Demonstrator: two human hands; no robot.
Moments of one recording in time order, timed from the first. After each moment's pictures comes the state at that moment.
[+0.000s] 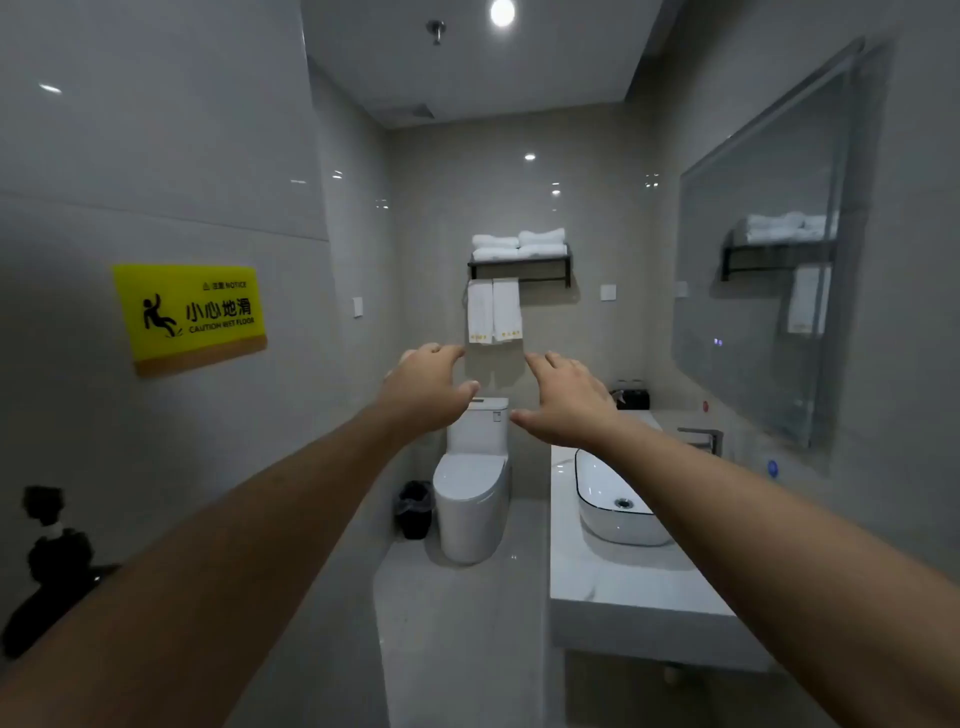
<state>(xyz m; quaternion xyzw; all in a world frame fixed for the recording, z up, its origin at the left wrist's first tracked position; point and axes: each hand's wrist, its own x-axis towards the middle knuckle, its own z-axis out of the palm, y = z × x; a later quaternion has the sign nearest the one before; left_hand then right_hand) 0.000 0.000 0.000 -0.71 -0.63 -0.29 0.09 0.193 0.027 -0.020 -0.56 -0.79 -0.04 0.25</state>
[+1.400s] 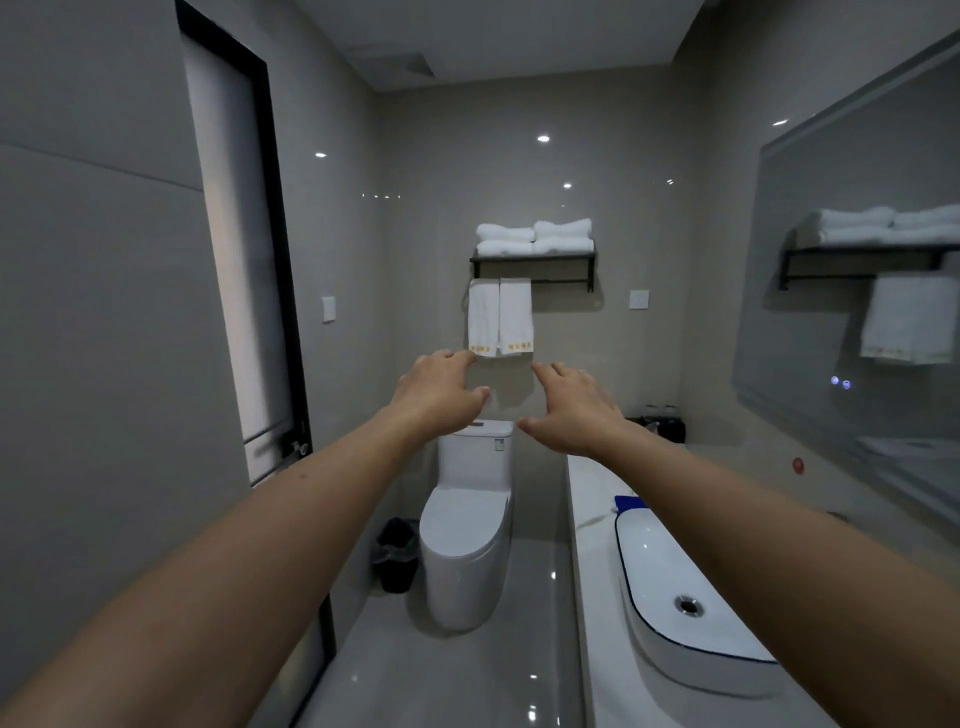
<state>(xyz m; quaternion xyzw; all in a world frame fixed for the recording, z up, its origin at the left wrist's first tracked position) -0.072 0.414 -0.004 -0.71 -0.65 -0.27 0.06 0.115 0.439 -0.026 -0.57 -0.79 -0.02 0.23</state>
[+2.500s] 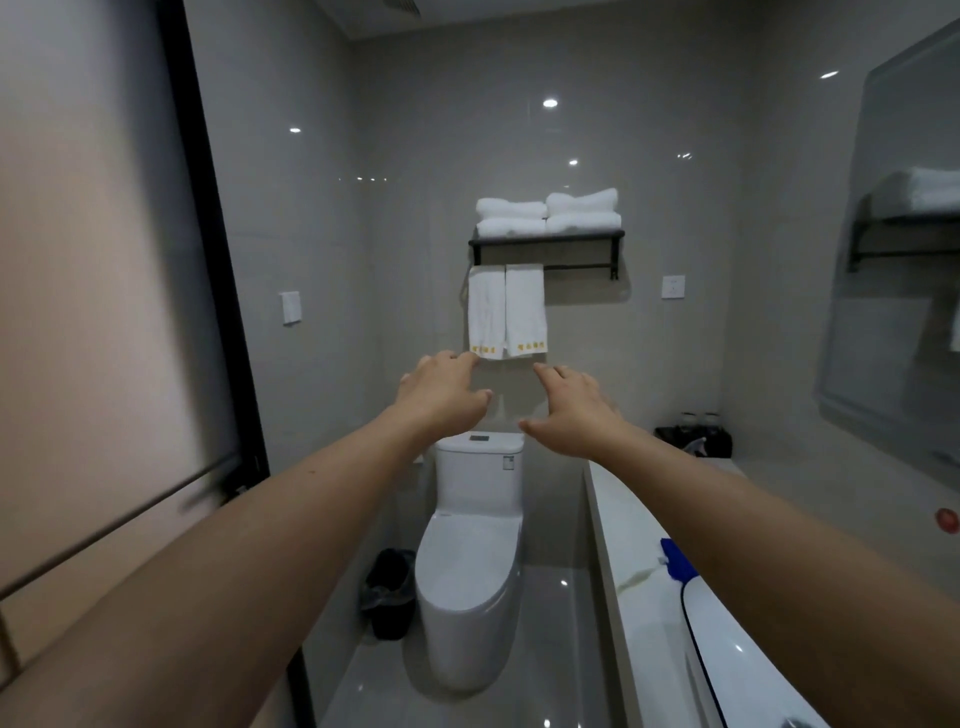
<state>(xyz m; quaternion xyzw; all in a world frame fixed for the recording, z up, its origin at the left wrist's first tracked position) -0.121 0.724 -0.024 -0.71 -0.67 -0.22 0.08 0.061 0.754 -0.056 -0.58 -0.78 0.00 0.23</state>
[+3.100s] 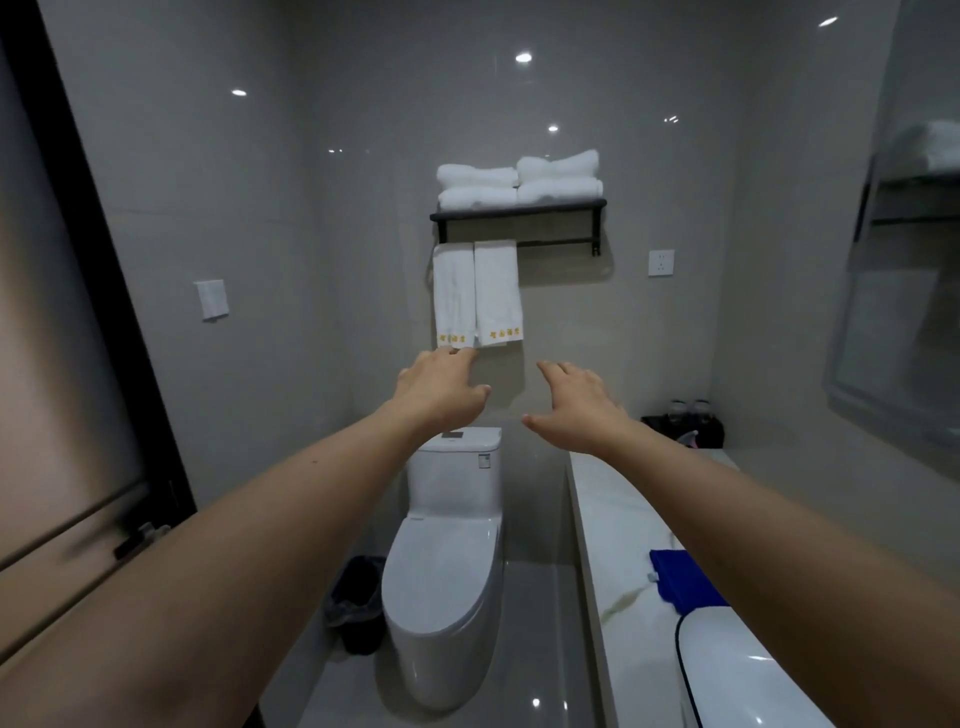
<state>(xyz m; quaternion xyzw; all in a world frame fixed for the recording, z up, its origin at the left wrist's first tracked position) -0.066 0.893 -0.037 -0.72 -0.66 -0.19 0.08 0.119 0.915 -0.074 -0.61 -0.76 0.03 0.23</state>
